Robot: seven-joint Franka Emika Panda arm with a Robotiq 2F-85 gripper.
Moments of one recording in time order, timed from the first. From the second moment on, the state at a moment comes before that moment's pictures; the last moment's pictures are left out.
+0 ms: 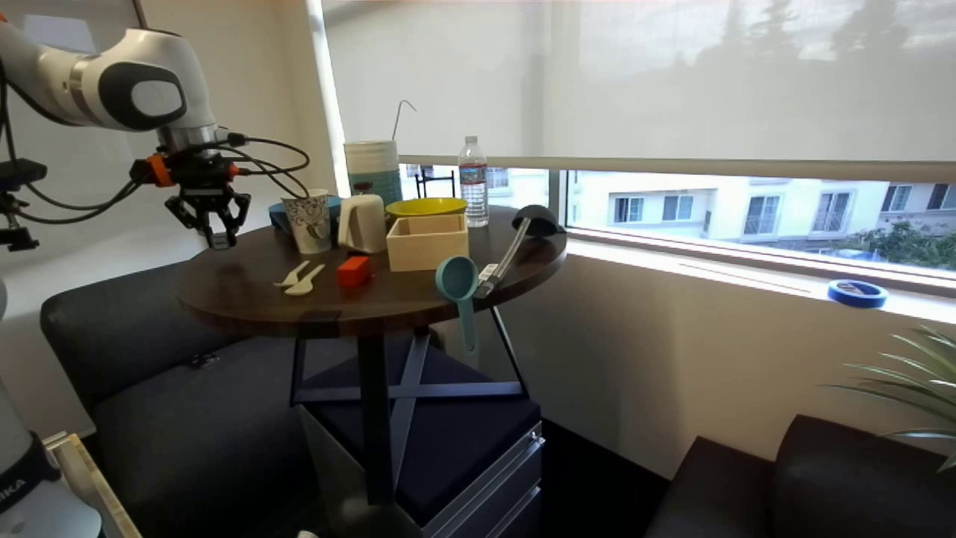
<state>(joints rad) 0.44 -0.40 0.06 -2.59 0.17 2.35 -0.50</state>
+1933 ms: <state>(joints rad) 0.09 -0.55 0.04 -2.47 0.03 2.36 -0.23</state>
